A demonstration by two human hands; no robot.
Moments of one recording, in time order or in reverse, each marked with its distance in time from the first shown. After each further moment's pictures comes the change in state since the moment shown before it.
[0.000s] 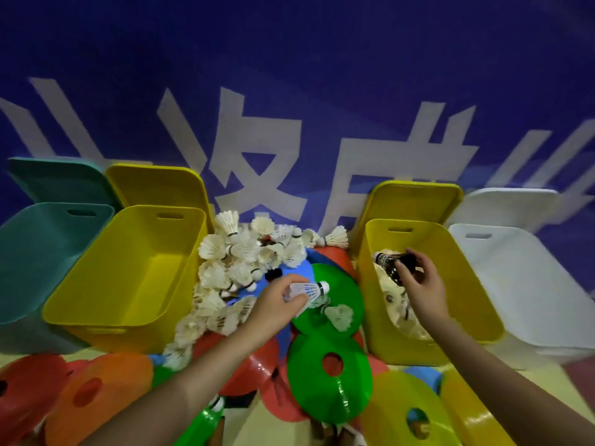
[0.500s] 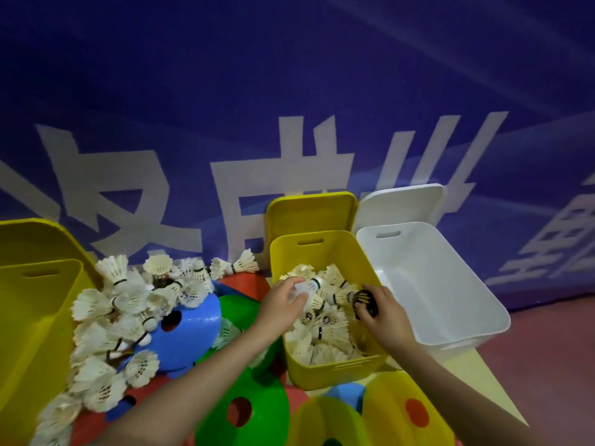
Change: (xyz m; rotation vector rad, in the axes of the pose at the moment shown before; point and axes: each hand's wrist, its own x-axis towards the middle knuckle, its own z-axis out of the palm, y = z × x) left_hand 0.101 0.080 0.182 0.149 -0.134 0.078; right_hand 0.037 0.093 -0.128 -0.594 -0.138 -0.090
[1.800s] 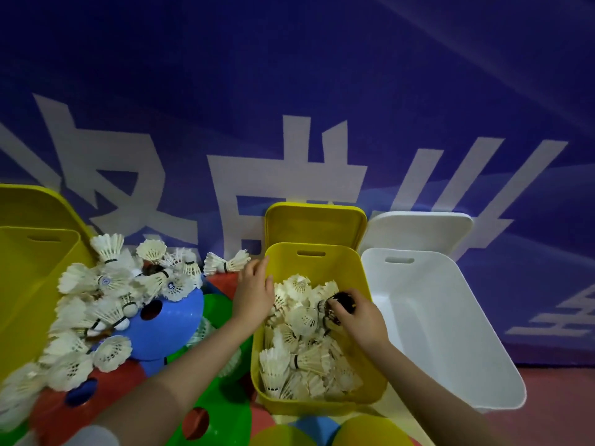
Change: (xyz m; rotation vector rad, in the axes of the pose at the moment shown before) left_hand 0.064 -0.032 0.017 0.320 0.363 -0.117; right_hand 0.077 0.000 0.011 0.155 -0.168 0.071
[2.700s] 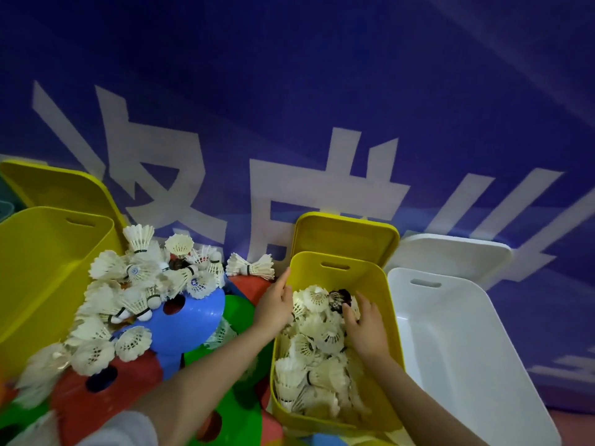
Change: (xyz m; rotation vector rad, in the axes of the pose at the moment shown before) left_hand 0.000 -0.012 0.003 -0.416 -0.134 -0.223; right_hand 0.019 -0.018 0.035 -0.065 -0.014 0.011
